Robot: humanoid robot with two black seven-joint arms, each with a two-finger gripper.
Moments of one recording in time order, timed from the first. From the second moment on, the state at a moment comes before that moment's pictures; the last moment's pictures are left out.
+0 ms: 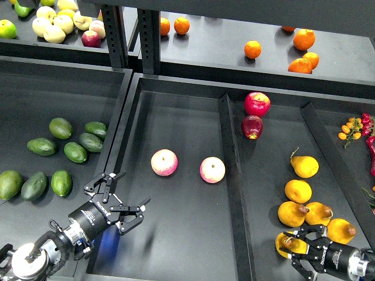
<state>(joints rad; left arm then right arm) 0.16 0.00 -1.39 -1.11 -0.03 -0.49 0.49 0.27 -0.51 0.68 0.73 0.09 0.58 -0.49</state>
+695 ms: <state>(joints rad) 0.16 0.00 -1.39 -1.11 -0.03 -0.49 0.49 0.28 -0.48 0.68 0.63 0.09 0.58 -0.49</state>
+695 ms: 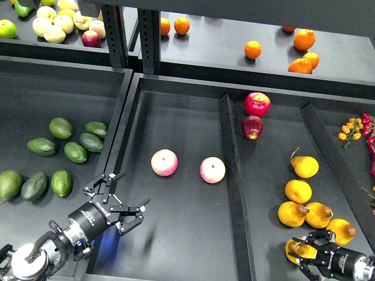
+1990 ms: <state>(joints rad) 0.16 0.00 -1.38 -1.10 -0.03 -0.49 0.49 0.29 -0.59 0.68 0.80 0.16 0.51 -0.49</state>
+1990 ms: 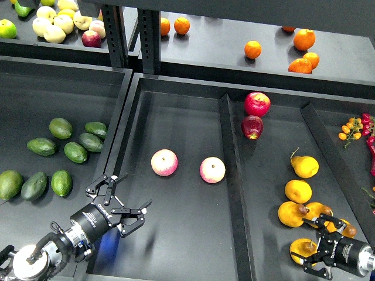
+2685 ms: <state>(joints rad) 0.16 0.00 -1.38 -1.10 -0.03 -0.49 0.49 0.44 -0.29 1.27 0.85 0.33 0.26 -0.49</state>
